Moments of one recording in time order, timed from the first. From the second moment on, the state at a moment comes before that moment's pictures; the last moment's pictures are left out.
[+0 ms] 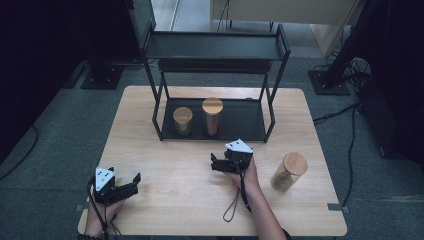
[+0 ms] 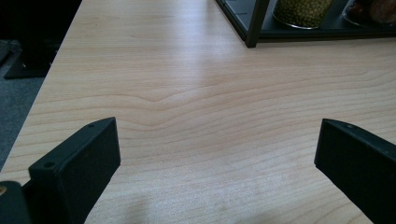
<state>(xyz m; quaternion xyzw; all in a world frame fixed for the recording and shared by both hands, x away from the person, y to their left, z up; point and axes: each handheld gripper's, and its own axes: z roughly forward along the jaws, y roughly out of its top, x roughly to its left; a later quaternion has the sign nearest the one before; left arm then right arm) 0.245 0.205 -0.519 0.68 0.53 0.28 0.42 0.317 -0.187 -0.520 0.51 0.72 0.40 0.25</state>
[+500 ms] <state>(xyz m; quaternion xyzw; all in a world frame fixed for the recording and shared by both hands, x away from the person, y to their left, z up) 0.245 0.205 -0.519 0.68 0.53 0.28 0.42 0.301 -0.186 -0.523 0.51 0.72 0.40 0.26</state>
